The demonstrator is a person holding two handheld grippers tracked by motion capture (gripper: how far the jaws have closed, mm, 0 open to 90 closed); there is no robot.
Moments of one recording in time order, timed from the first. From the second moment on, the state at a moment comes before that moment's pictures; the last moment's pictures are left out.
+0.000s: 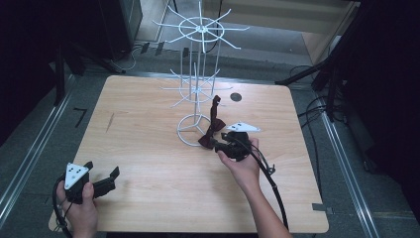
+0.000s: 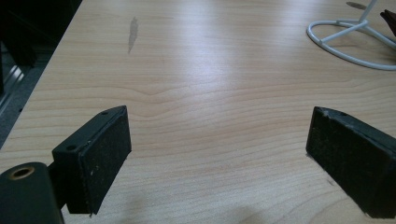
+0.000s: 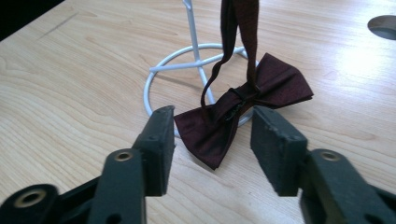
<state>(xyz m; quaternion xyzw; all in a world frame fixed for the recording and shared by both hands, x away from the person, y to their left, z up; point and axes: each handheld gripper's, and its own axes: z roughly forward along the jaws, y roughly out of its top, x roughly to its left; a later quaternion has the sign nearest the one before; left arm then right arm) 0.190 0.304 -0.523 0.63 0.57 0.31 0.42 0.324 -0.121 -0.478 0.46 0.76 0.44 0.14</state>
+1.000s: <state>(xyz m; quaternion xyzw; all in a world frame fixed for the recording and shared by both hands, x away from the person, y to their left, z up) 0.189 0.304 -0.523 0.63 0.57 0.31 0.42 0.286 -0.214 -0.497 0.50 0.71 0.47 0.17</state>
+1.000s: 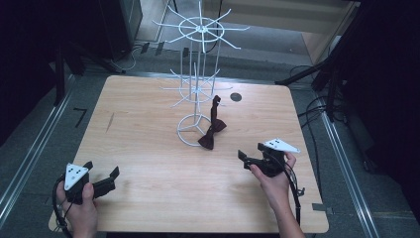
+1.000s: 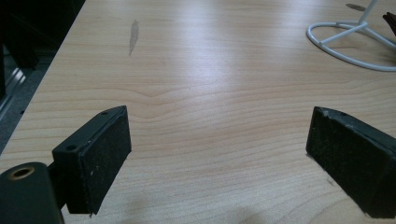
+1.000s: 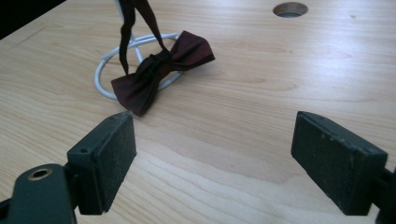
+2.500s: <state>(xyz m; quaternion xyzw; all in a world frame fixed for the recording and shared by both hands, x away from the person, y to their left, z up) 0.187 0.303 -0.523 0.64 0.56 0.31 0.42 0.218 -0.351 -0.537 0.57 0.66 0.45 0.21</state>
